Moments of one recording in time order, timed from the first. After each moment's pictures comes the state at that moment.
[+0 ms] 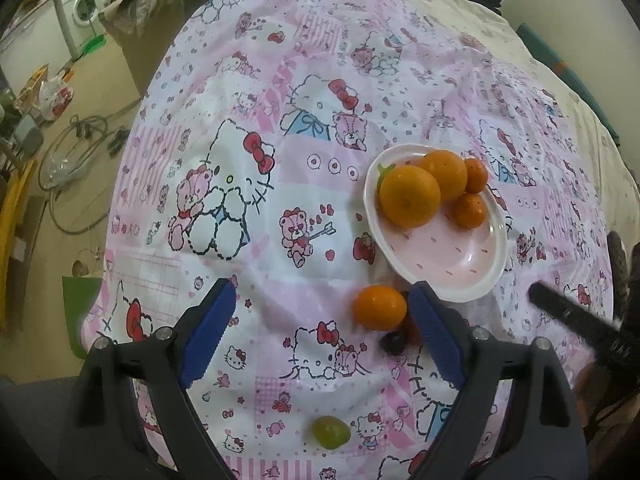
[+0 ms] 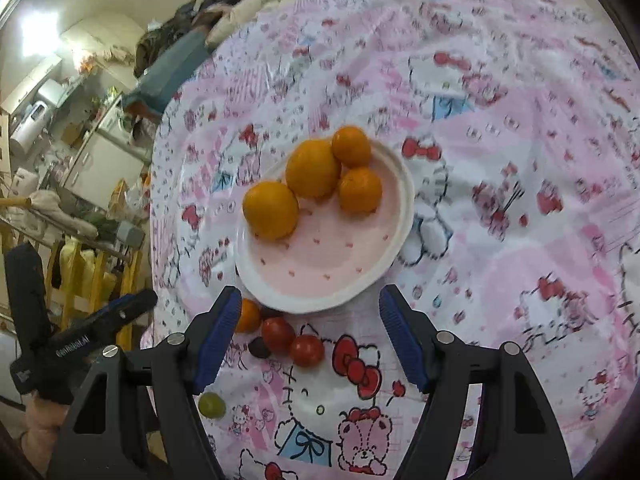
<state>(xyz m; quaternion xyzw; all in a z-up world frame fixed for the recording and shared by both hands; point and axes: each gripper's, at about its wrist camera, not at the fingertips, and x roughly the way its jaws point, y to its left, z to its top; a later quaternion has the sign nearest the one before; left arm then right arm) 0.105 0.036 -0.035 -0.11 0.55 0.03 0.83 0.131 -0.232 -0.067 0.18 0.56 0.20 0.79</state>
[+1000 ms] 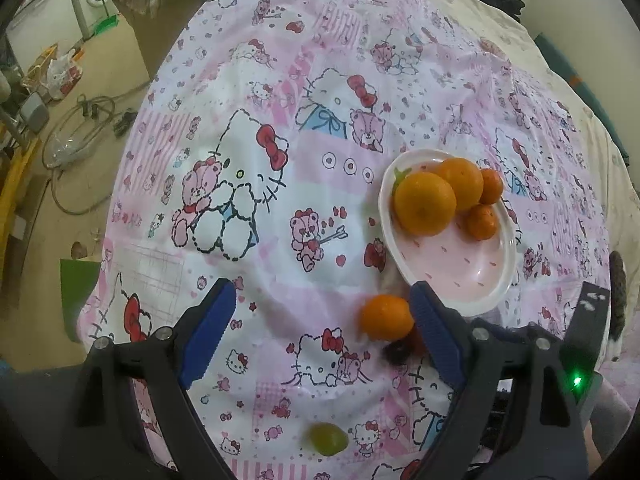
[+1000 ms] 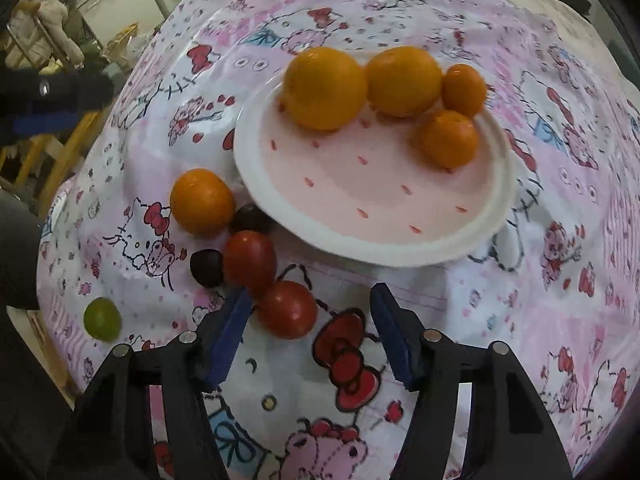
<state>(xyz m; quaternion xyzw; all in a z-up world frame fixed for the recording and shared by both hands) 0.115 0.045 -0.041 -0.13 0.56 0.05 0.82 0.113 -0.143 -0.121 -0.11 0.58 0.27 0.76</state>
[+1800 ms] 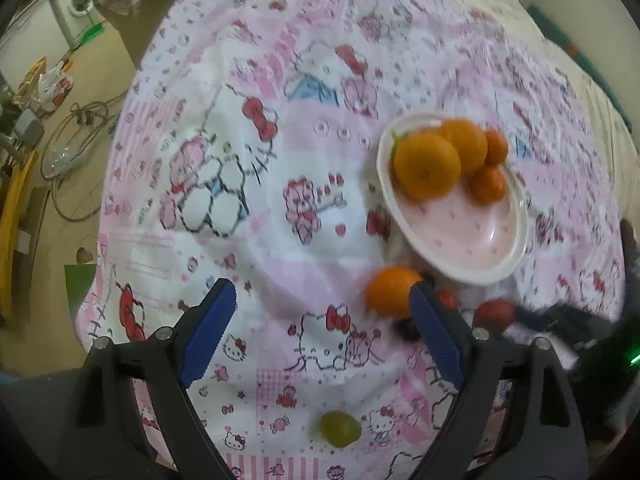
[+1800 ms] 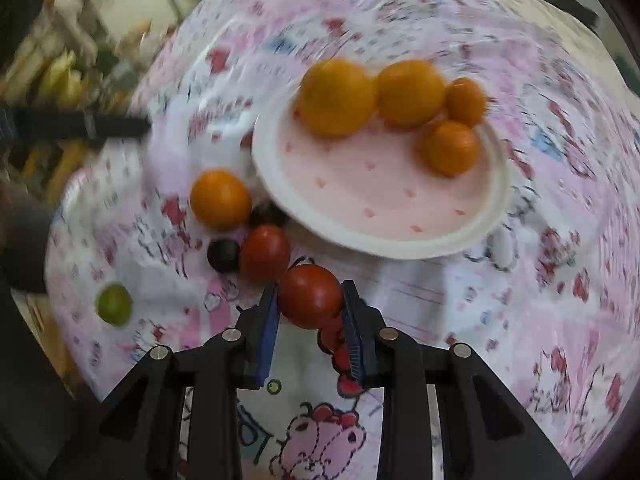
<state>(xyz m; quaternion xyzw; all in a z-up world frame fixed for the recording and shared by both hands) 0.106 0.029 -0.063 -0.09 0.59 0.03 0.80 0.105 -0.186 -0.087 -0.07 0.56 0.27 0.78</state>
